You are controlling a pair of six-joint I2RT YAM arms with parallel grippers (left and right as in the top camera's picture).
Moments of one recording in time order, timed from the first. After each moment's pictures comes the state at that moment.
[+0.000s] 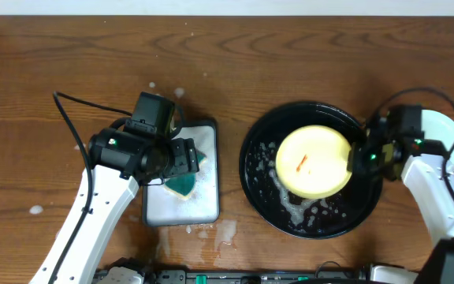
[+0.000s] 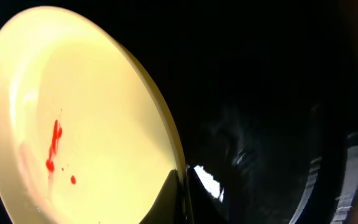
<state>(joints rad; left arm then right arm) -0.31 1.27 1.17 -1.18 0.10 -0.50 -0.10 1.45 0.85 -0.74 -0.24 0.10</state>
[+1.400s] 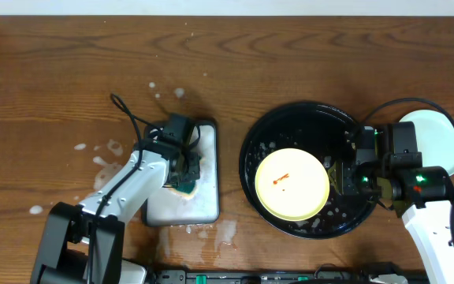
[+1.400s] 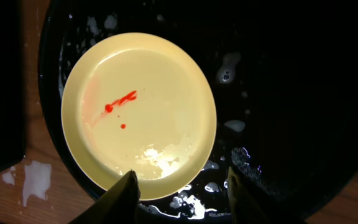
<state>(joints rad) -0.32 1.56 0.83 -0.67 0.02 -0.43 0.10 1.10 0.88 -0.97 -0.23 0.10</state>
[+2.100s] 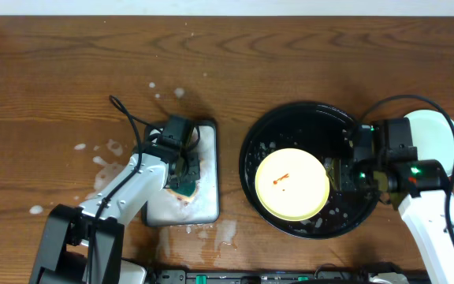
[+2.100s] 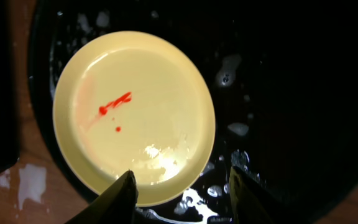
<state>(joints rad) -0.32 1.55 0.78 -0.59 0.02 -0.43 0.10 1.16 0.88 -0.94 -0.23 0.11</state>
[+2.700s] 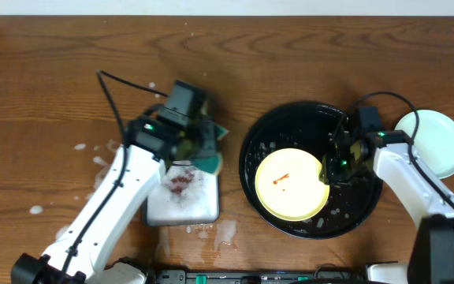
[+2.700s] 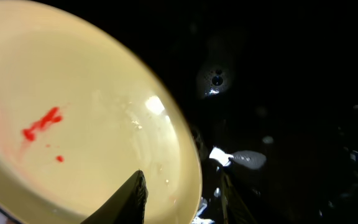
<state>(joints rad) -0.44 1.42 1.19 -0.91 0.13 -0.51 0.10 1.56 0.88 -0.84 -0.23 0.16</state>
